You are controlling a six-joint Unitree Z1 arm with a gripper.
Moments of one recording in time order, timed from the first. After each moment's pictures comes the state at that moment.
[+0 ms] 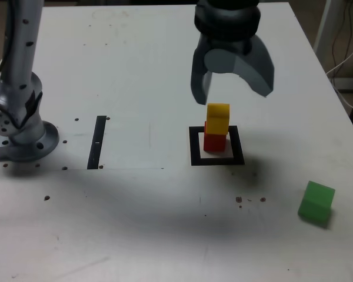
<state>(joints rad) -0.14 2.00 -1.83 1.47 0.11 0.10</state>
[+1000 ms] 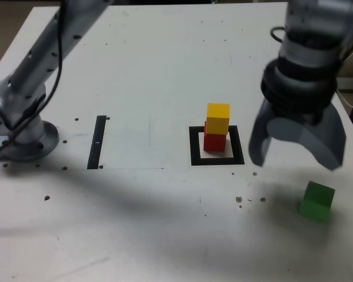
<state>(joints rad) -0.32 2.34 -2.27 1.55 0.08 0.10</state>
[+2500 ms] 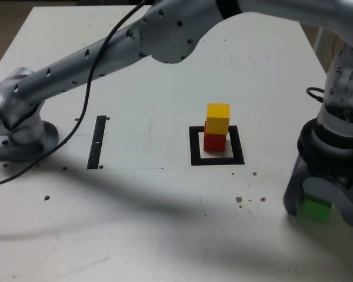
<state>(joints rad) -0.36 2.59 -2.52 1.51 0.07 0.13</state>
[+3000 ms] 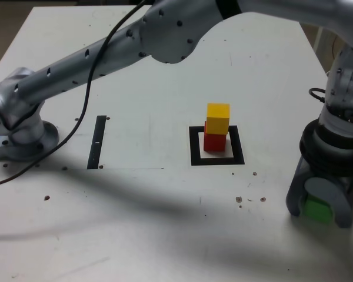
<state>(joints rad) -0.36 2.59 -2.52 1.50 0.06 0.14</state>
